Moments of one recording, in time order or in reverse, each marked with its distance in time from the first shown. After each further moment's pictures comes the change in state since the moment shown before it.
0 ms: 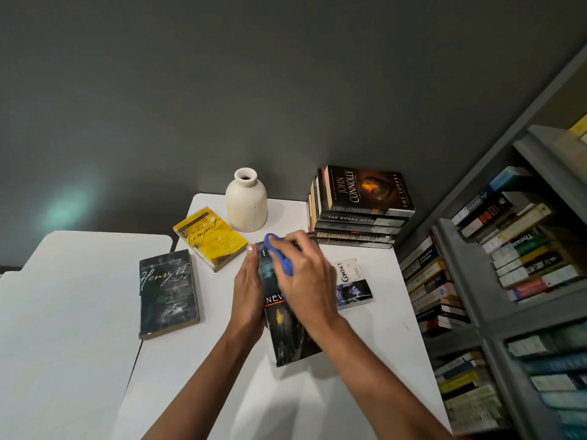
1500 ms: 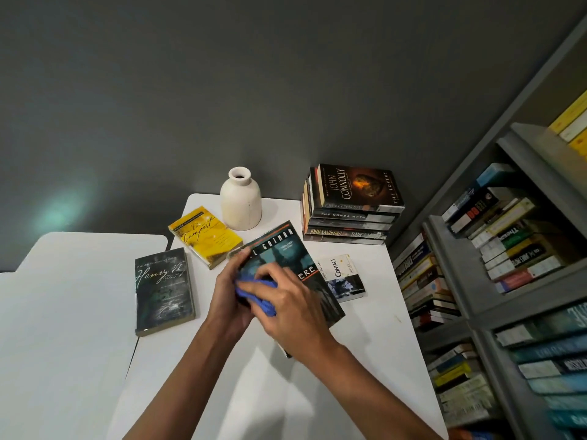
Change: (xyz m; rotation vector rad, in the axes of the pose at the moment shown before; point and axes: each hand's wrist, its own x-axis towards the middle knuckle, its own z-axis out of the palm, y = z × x) left_hand -0.006 0.013 -0.020 -0.420 -0.132 -0.321; right_hand -0.045 -0.015 -0.016 0.149 -0.231 -0.196
